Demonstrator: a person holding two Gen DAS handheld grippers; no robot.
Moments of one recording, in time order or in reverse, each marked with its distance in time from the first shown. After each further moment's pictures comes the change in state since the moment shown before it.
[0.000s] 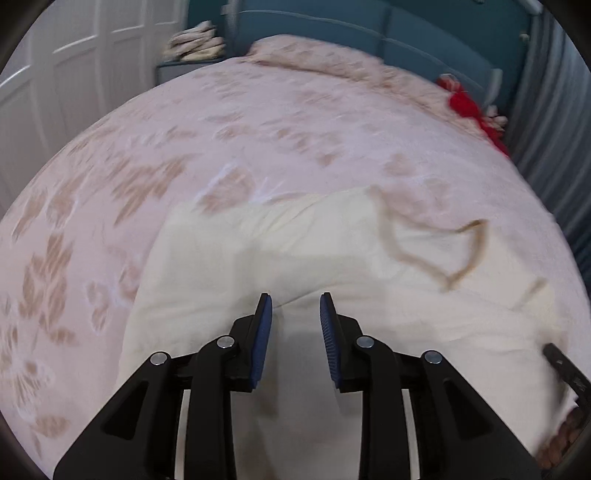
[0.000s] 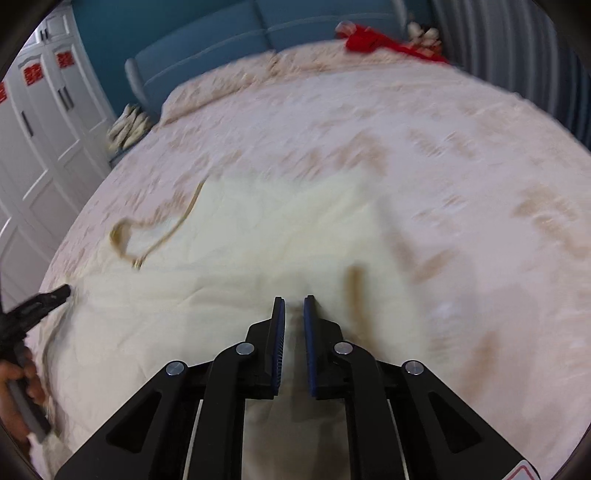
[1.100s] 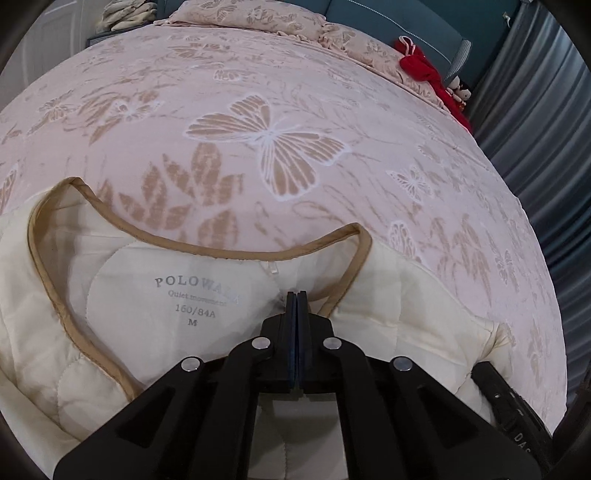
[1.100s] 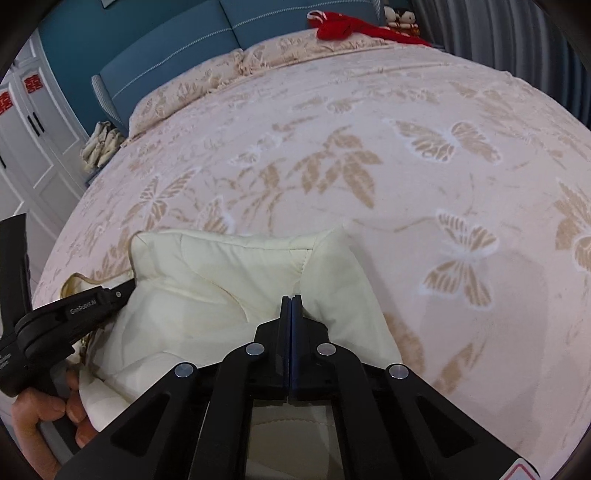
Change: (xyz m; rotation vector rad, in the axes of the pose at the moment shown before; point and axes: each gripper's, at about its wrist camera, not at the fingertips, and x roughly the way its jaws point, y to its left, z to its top) left arm 0.135 -0.170 0.017 0.005 0.139 -0.149; right arm 0.106 -0.017 0.033 0.057 0.086 -0.029
